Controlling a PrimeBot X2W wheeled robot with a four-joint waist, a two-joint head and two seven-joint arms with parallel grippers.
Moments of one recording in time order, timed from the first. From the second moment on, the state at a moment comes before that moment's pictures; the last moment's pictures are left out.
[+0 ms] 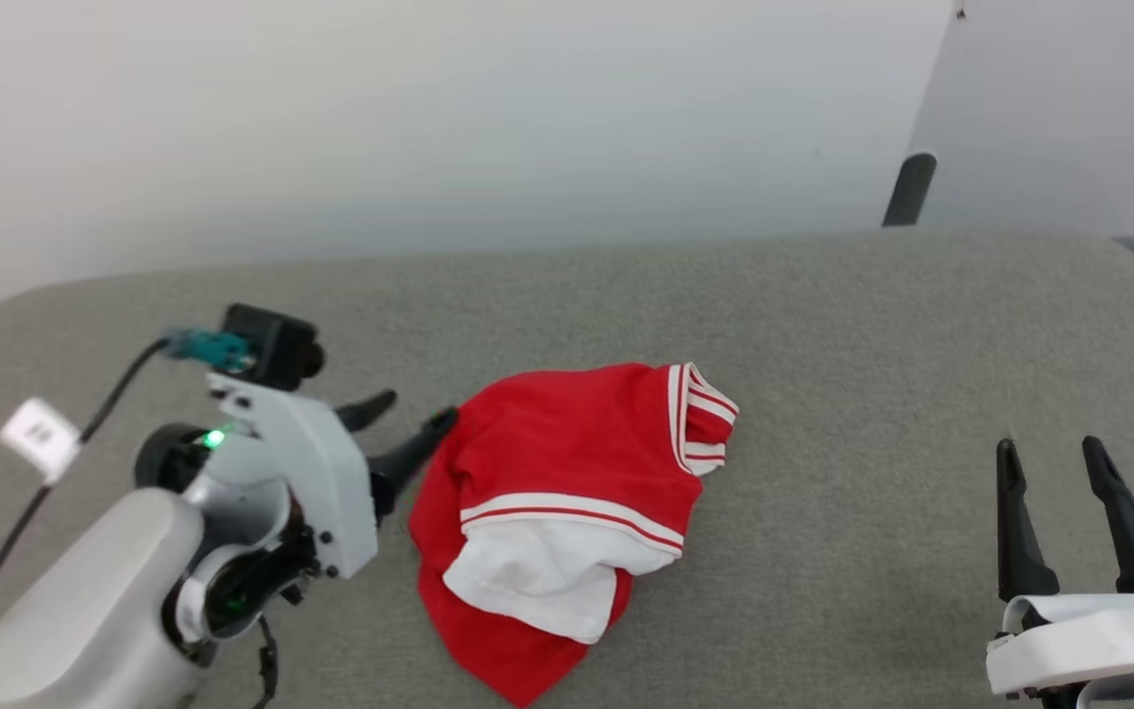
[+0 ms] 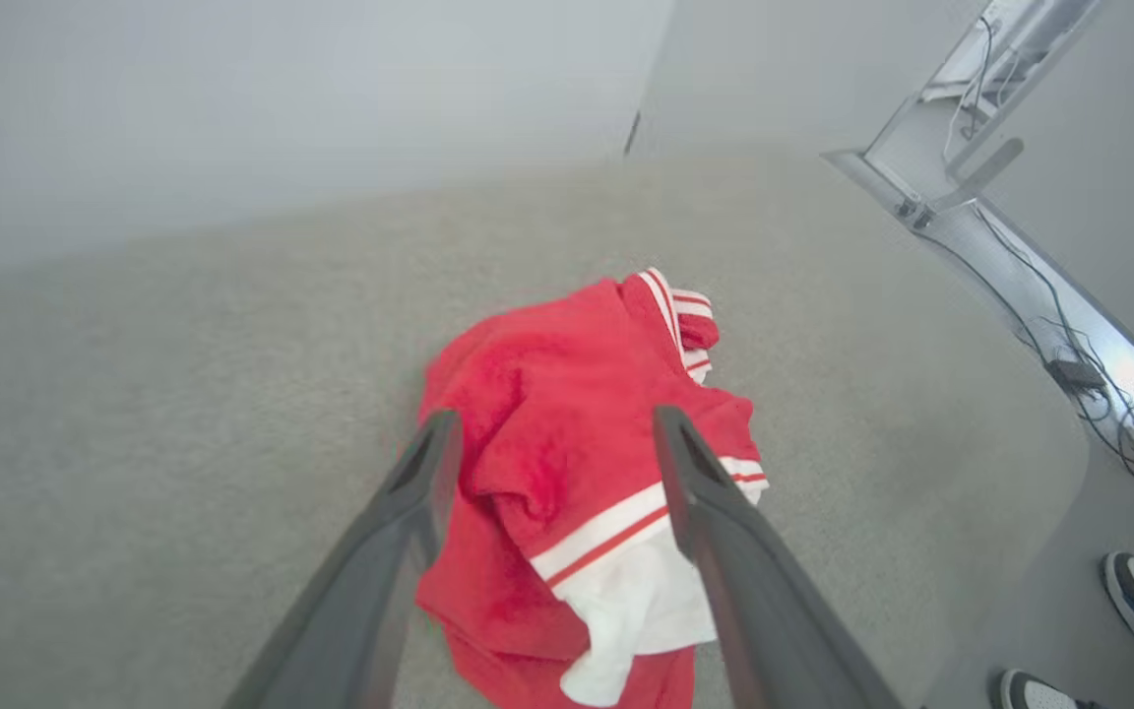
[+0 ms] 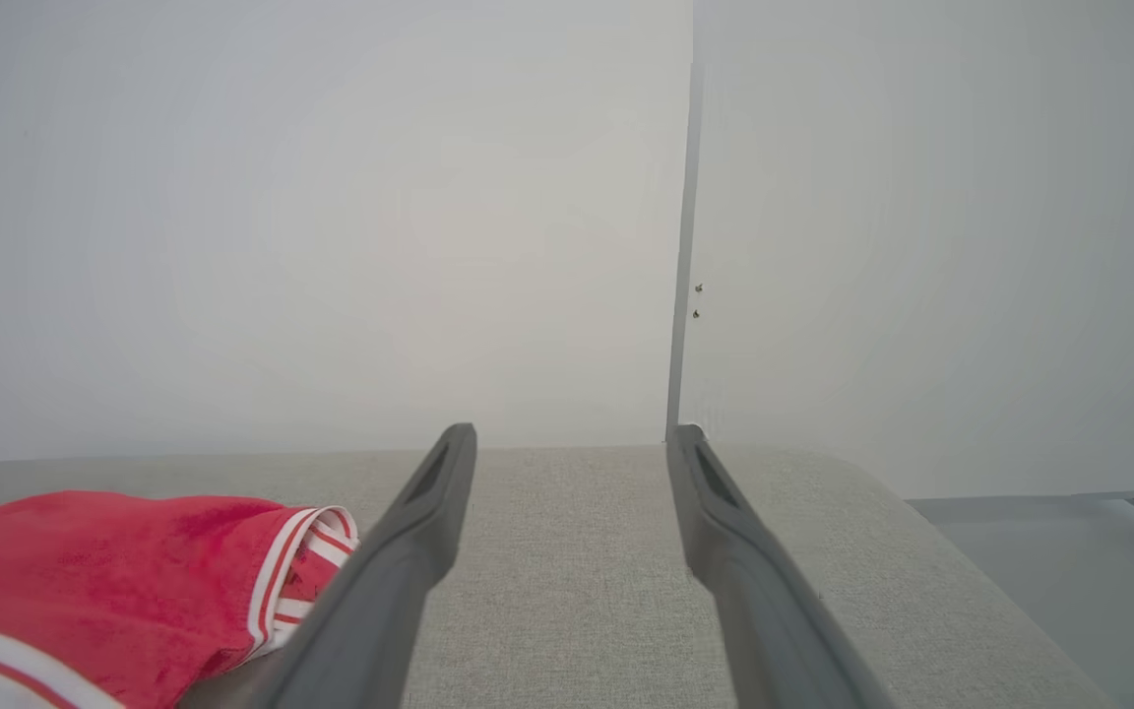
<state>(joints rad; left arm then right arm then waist) -0.56 0.62 -0.63 0.10 -1.03 0.01 0.45 -0.03 -0.05 -0.11 0.01 0.10 0.13 -0.18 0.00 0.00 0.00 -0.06</state>
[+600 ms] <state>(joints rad) -0.25 0.69 -0.45 0.04 -0.90 0.09 -0.12 0.01 -0.05 -0.10 0.03 0.05 0.13 -0.19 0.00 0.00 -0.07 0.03</state>
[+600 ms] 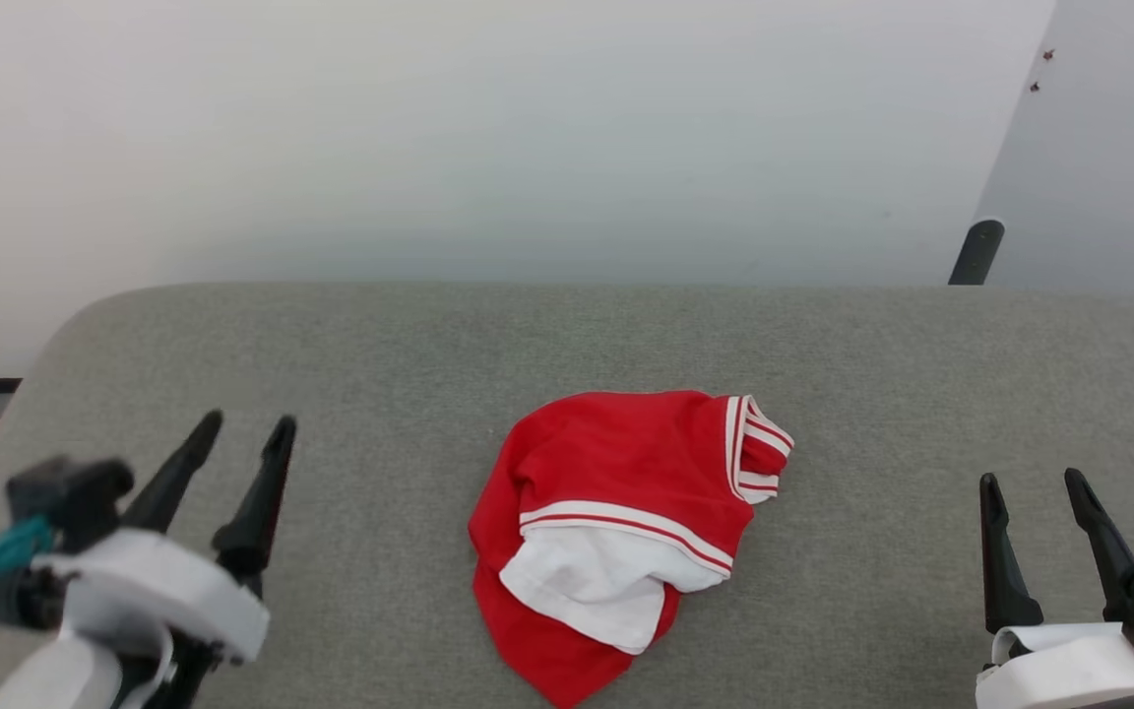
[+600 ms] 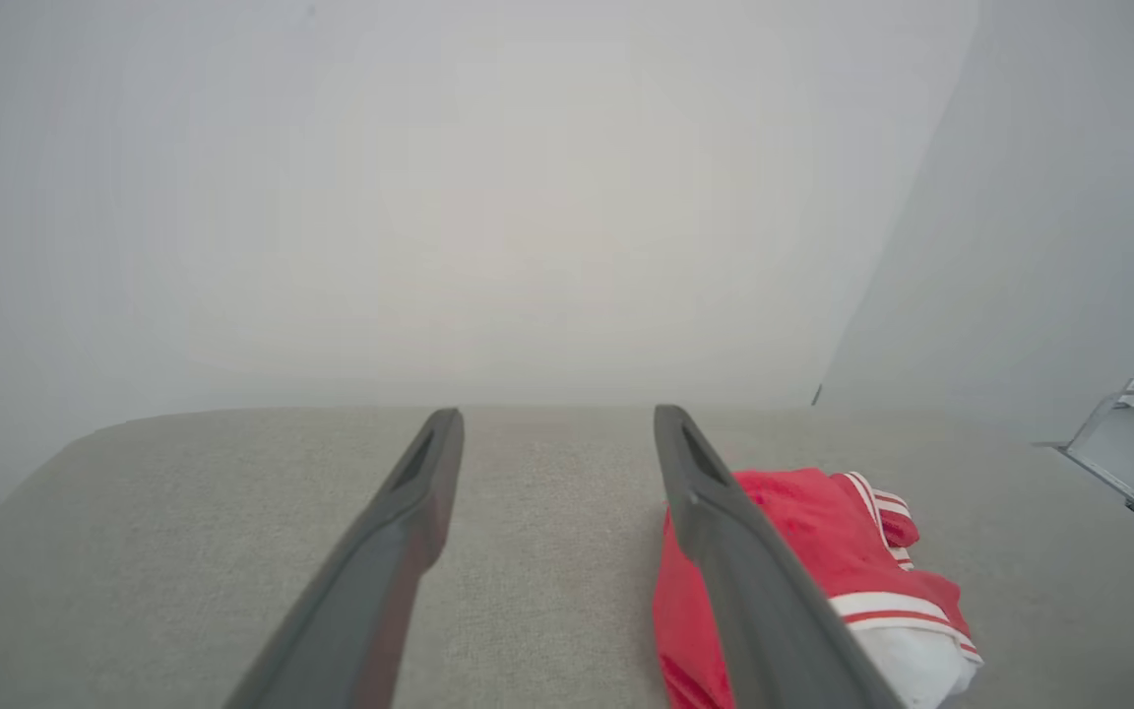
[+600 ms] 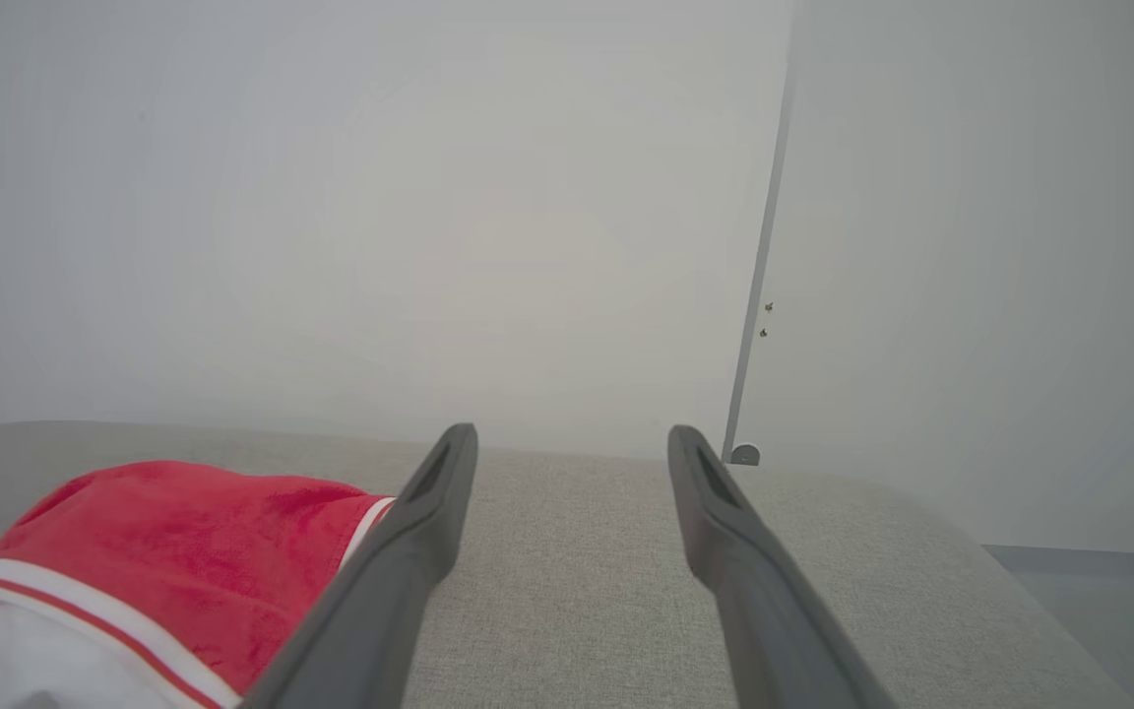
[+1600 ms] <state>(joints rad) 0.14 0.49 -0.03 0.02 -0.65 -0.03 -0.26 0.05 -0.05 -0.13 0.07 0.04 0.13 -0.22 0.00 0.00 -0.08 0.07</state>
